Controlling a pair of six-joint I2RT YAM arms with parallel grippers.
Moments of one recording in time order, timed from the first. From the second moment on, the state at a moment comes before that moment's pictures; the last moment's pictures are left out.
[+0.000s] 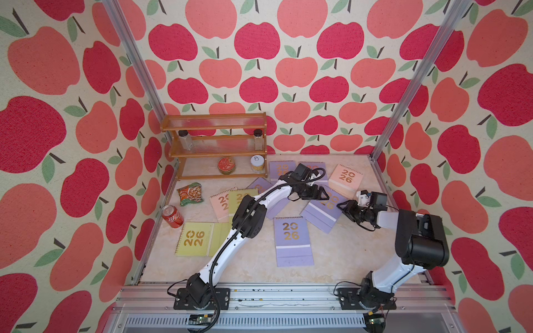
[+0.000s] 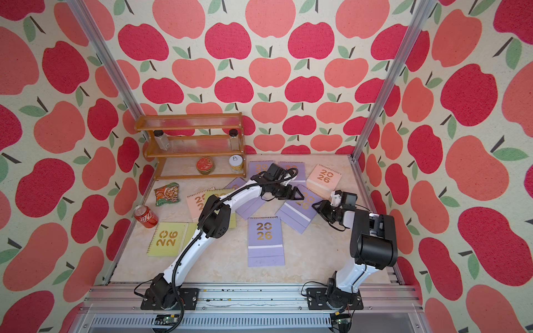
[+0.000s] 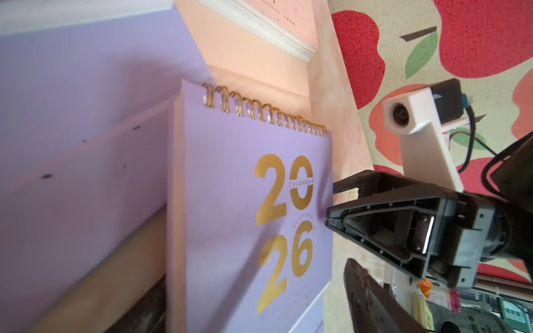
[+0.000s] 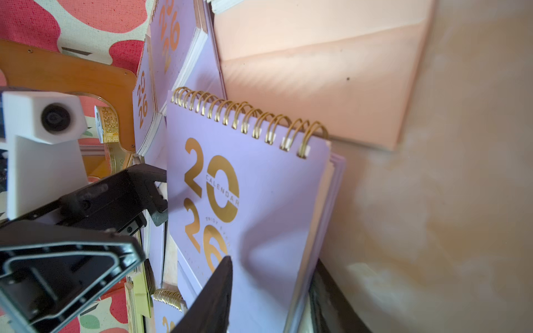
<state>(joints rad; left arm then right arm) -0.73 2.72 2.42 -0.53 0.71 -0.47 -0.15 1.68 0.68 0.10 -0.66 0.51</state>
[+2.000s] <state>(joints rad) -0.38 1.87 1.30 0.29 1.04 -0.92 0.12 1.63 0.89 0.65 -1.09 0.77</state>
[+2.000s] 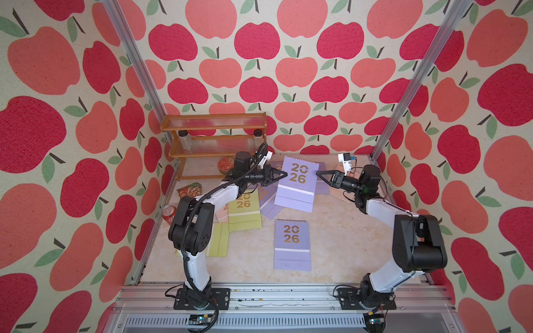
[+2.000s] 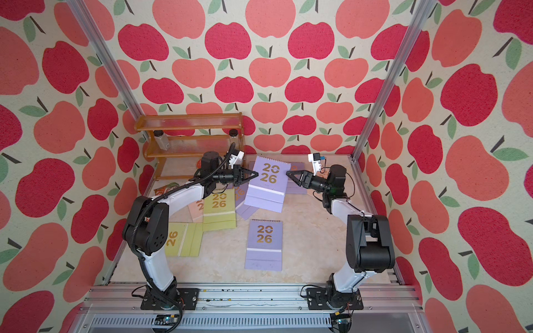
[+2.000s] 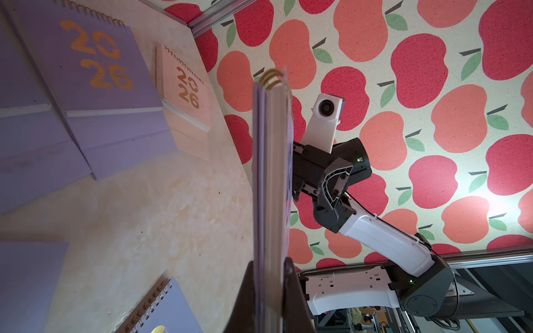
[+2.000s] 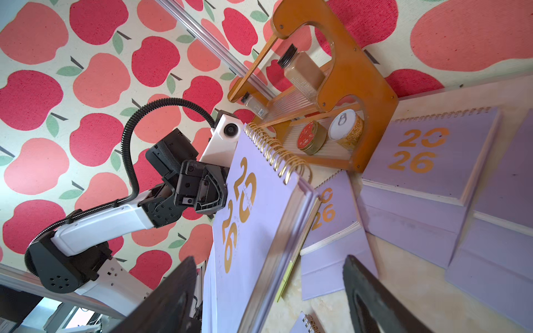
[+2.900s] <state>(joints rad) -0.38 1.84 1.25 0.27 1.03 -0.84 0.20 1.67 0.89 0.72 -1.11 0.90</state>
